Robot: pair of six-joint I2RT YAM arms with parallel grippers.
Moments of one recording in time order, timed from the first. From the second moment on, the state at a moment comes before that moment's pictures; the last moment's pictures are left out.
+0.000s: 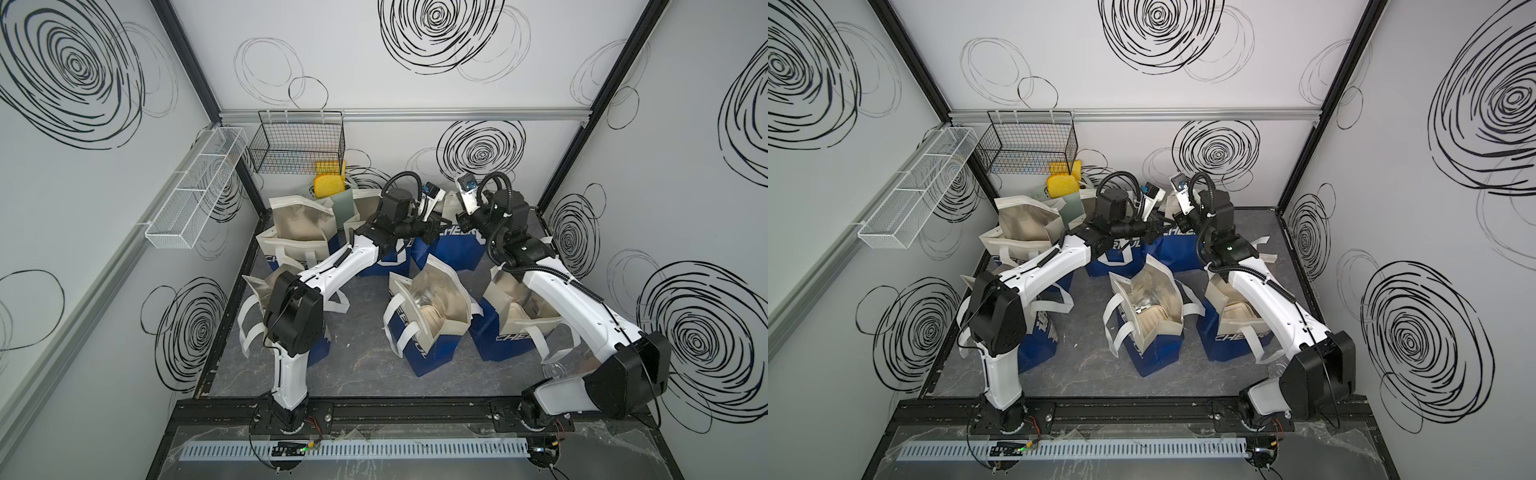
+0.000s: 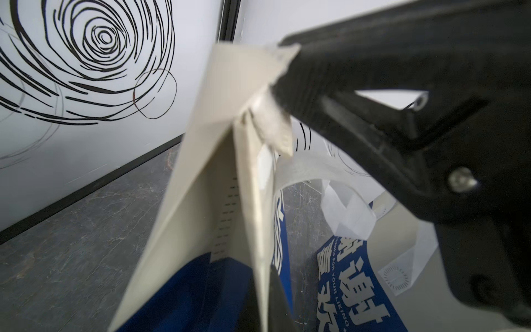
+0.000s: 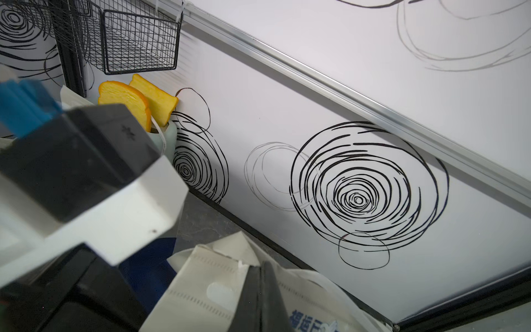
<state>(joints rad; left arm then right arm) -0.57 1.94 1.70 -0.06 0.59 -0.17 0.43 1.42 1.33 -0.05 0.09 -0.33</state>
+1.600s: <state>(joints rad) -0.60 1.94 1.73 -0.25 0.51 -0.07 0.37 1.35 1.22 -0.11 -0.15 -0.28</state>
